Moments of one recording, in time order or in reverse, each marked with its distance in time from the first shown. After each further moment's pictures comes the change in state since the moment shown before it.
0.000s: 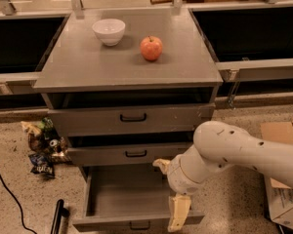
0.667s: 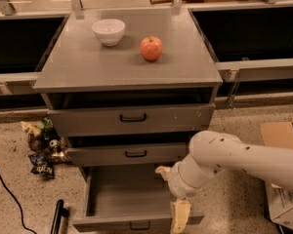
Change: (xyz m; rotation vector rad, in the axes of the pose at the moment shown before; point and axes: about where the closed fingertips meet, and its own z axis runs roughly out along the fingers) arm 0.035 0.001 0.035 -0.035 0.042 0.016
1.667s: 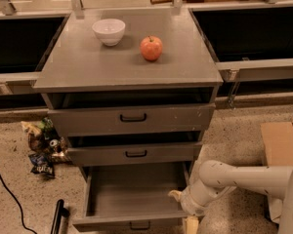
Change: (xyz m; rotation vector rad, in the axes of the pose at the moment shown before) arm 0.138 -0.002 0.153 -0.124 -0.076 0.076
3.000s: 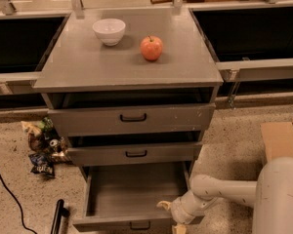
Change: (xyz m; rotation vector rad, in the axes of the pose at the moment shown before) arm 0.029 -0.027 0.107 -0.023 -0.153 -0.077
